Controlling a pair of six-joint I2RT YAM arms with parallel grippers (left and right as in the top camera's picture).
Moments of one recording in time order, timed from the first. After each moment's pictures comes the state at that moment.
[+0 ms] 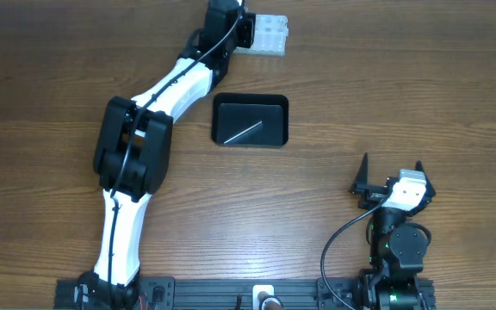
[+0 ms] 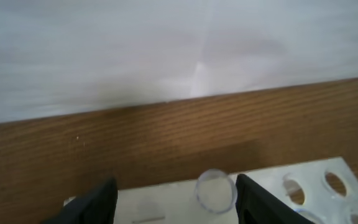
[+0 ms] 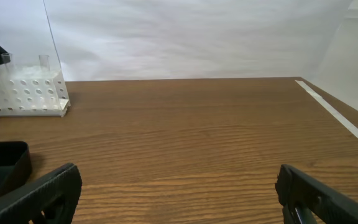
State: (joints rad) left arm -0.40 2.35 1.78 0.13 -0.12 -0.13; right arm 0.01 0.02 0.01 -0.05 0.19 -0.04
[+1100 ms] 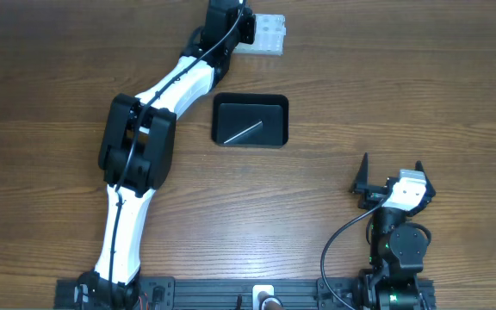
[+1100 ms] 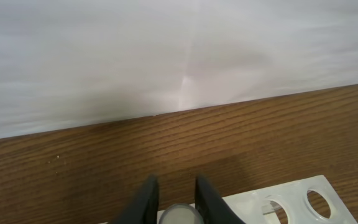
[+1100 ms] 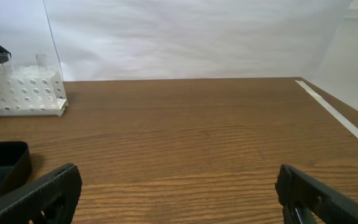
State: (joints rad) left arm -0.40 2.40 1.84 0.16 -0.08 -0.12; right arm 0.01 0.02 0.01 -0.05 0.19 -0.04
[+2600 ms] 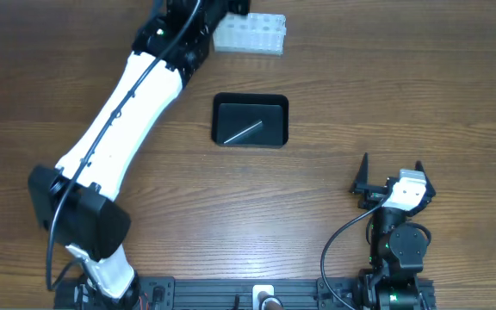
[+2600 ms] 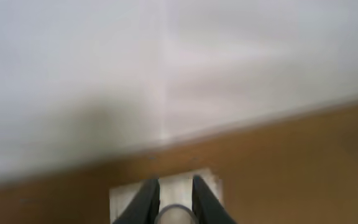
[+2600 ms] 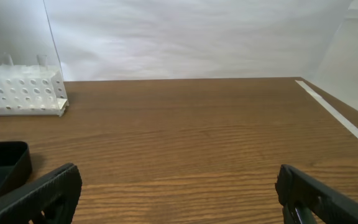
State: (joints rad) left arm -0.46 1.90 1.87 -0.36 -0.11 -0.11; right arm 0.01 0.02 0.01 -0.05 0.19 -0.04
